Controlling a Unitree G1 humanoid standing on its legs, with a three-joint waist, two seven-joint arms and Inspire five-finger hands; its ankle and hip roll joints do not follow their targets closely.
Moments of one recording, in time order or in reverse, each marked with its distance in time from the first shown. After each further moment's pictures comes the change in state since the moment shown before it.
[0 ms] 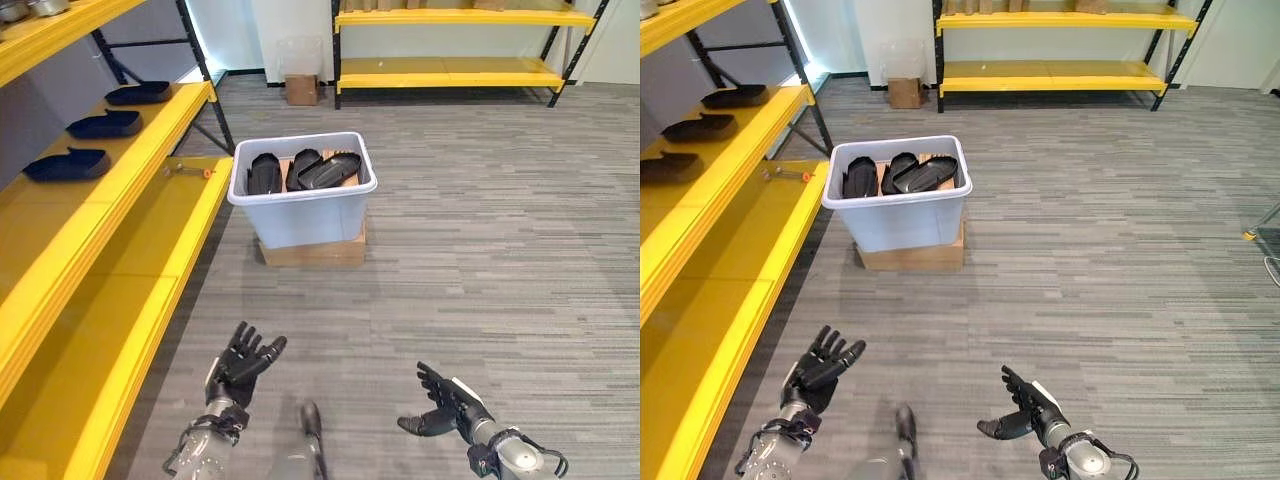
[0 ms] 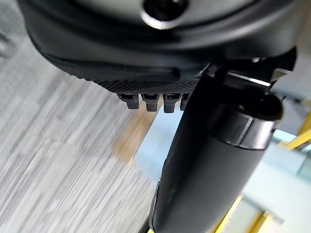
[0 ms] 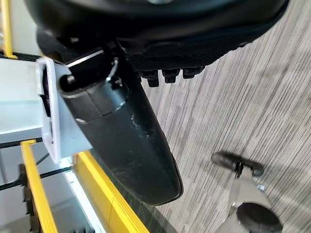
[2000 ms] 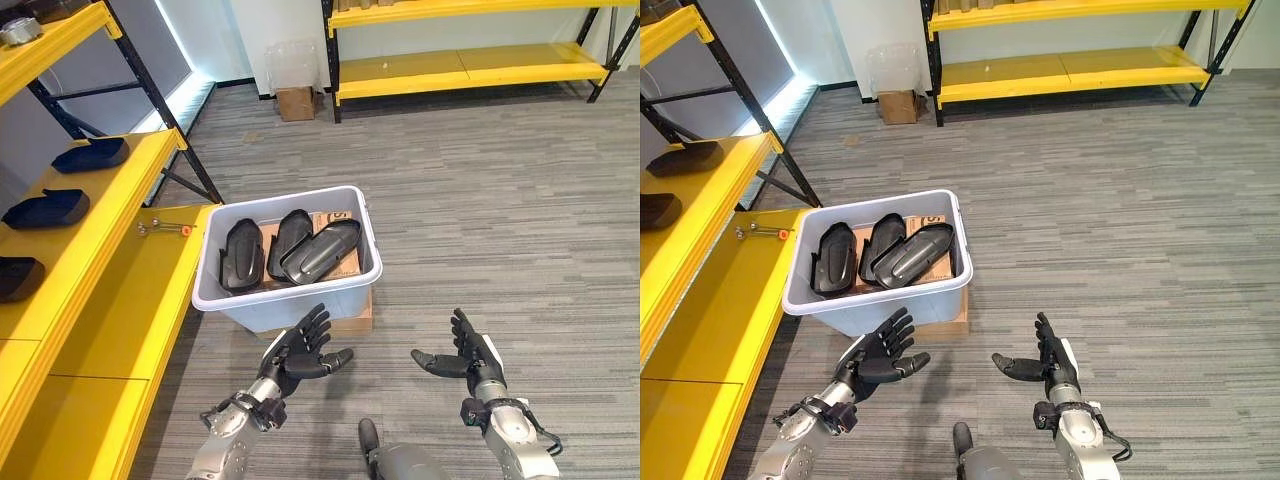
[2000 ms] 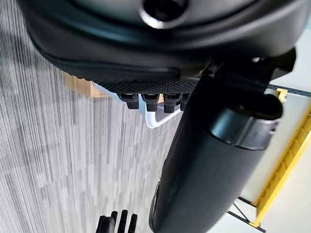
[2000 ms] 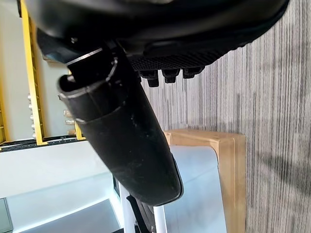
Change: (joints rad) left arm -0.064 0.035 -0.210 -0.115 0.229 0.017 -0.106; right arm -0.079 0.048 -0.099 -0.103 0.070 -0.065 -0.340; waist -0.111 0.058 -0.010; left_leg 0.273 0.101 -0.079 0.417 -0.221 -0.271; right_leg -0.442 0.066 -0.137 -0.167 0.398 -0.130
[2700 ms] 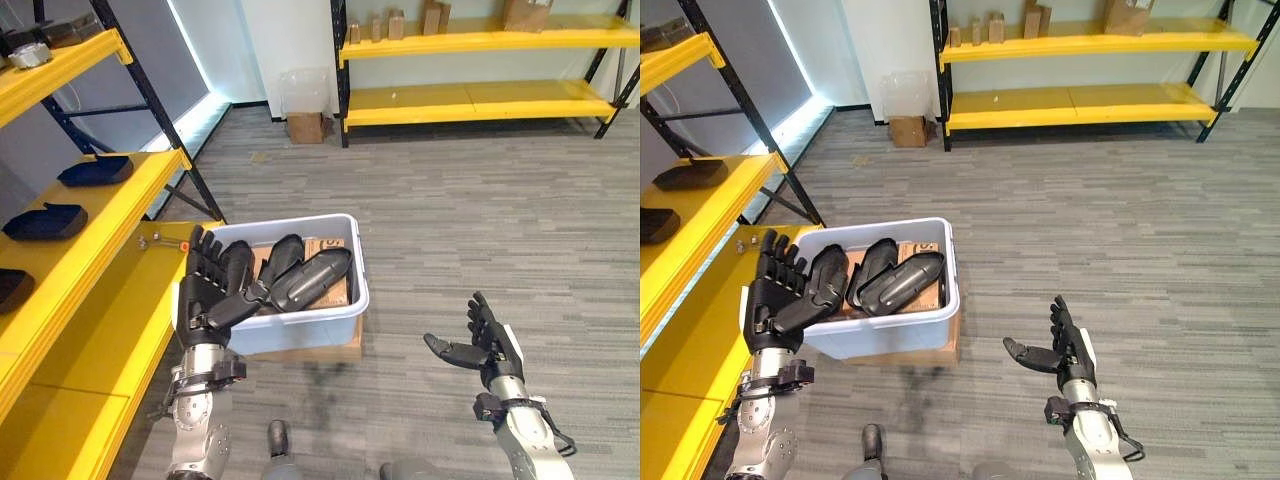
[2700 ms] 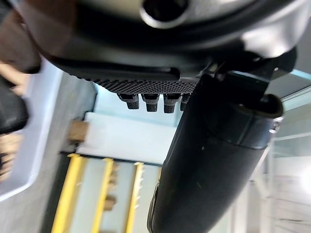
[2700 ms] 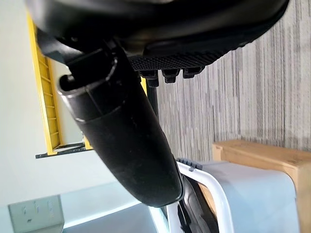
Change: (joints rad) left arm -0.039 -0.021 0.236 -0.117 0.093 -0.506 0.419; right arm 0.069 -0.019 -0.063 -0.085 0.086 -0.098 -0.003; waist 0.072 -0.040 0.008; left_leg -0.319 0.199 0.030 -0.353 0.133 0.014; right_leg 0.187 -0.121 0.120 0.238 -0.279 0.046
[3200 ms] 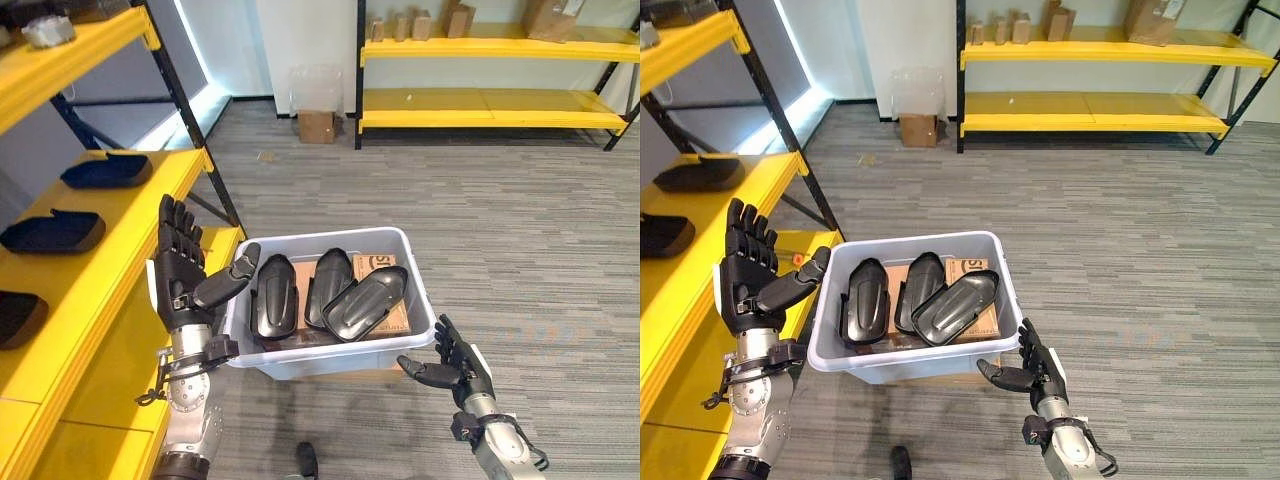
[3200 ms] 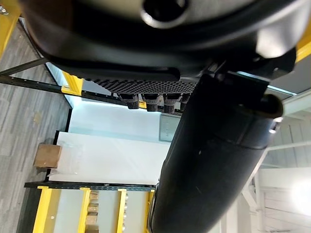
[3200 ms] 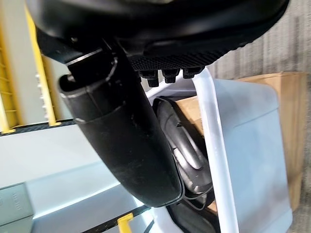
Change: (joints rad) left arm -0.042 0.042 0.001 -0.079 0.073 0.032 0.087; right arm 0.027 0.094 0.075 0.008 -0.001 0.051 0.029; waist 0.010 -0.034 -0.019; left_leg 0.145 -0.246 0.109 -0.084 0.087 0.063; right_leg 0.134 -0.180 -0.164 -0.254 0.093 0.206
